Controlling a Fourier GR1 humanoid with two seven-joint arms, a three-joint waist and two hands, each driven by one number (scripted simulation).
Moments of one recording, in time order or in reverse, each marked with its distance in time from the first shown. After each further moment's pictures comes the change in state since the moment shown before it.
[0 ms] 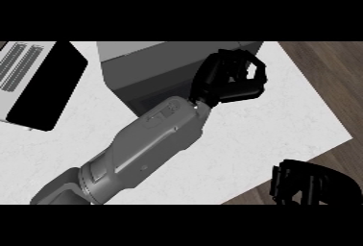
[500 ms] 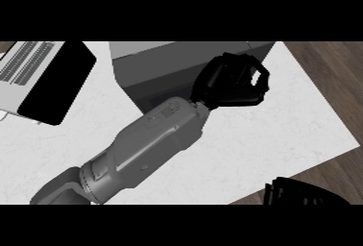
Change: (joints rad) left arm -0.007 0.000 -0.030 0.030 0.046 -0.158 -0.030; right arm 0.082 0.043 0.052 -0.094 0.045 -0.075 0.012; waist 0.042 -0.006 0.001
